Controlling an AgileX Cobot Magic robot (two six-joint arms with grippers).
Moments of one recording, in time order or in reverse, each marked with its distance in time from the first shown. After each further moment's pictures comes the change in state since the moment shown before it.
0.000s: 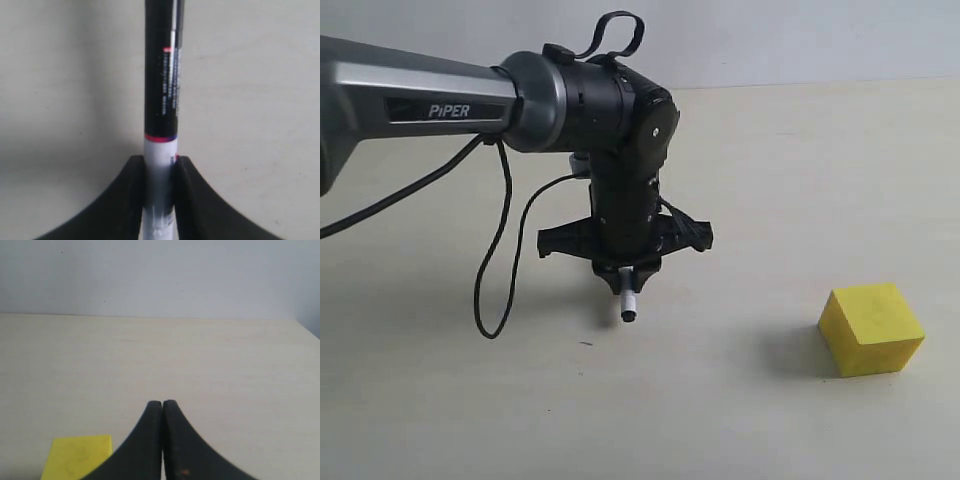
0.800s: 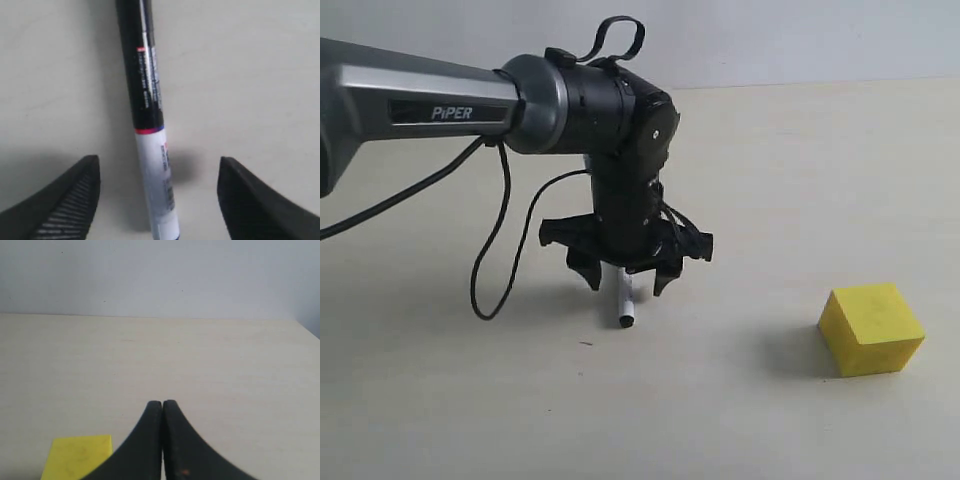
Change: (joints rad) left arm 0.000 -0.004 0.000 0.002 -0.006 0.192; right arm 0.000 0.000 0.000 0.000 0.000 0.000
